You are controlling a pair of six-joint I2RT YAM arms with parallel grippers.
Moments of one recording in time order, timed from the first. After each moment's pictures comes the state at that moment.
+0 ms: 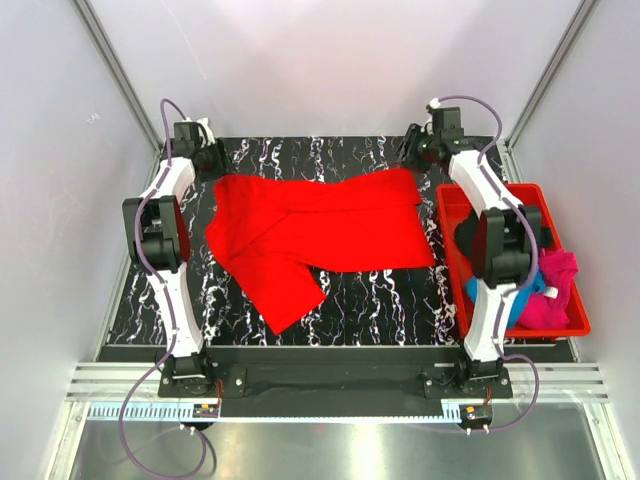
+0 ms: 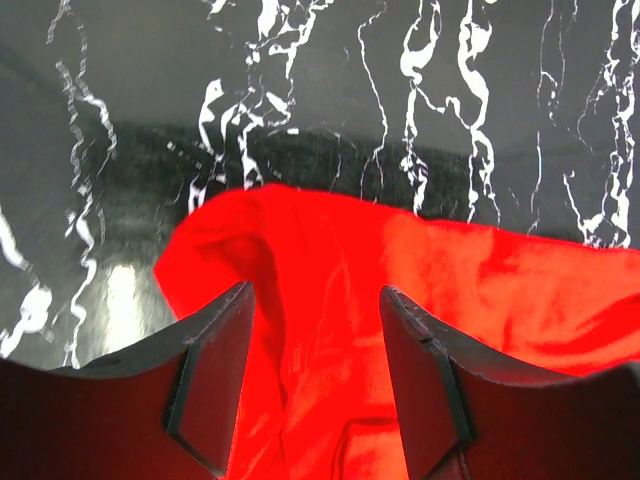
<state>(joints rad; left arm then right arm) 0.09 2.20 1.82 -0.40 0.28 -0.21 0.14 2.01 1.76 -0.44 -0.27 0.48</state>
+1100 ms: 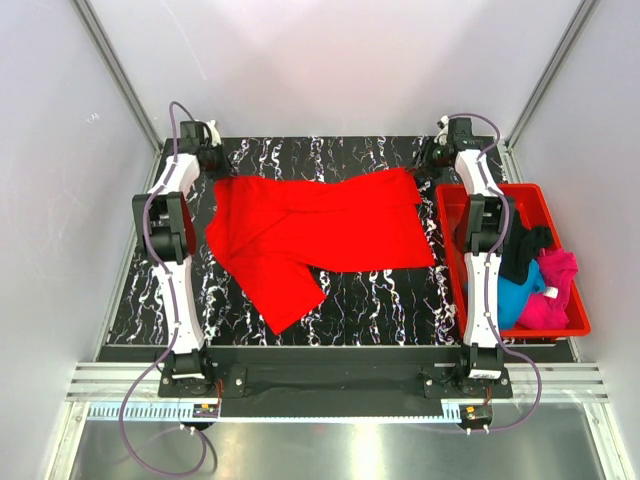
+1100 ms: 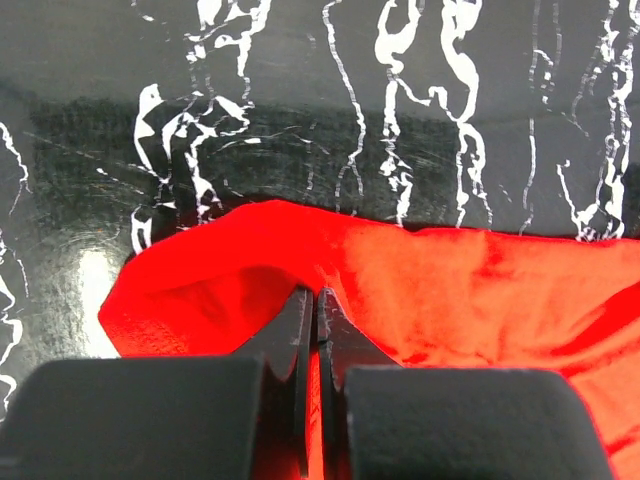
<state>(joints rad) 0.09 2.35 1.99 -0.50 0.36 -0.21 -0.05 2.69 2.45 -0.65 -0.47 0.35</state>
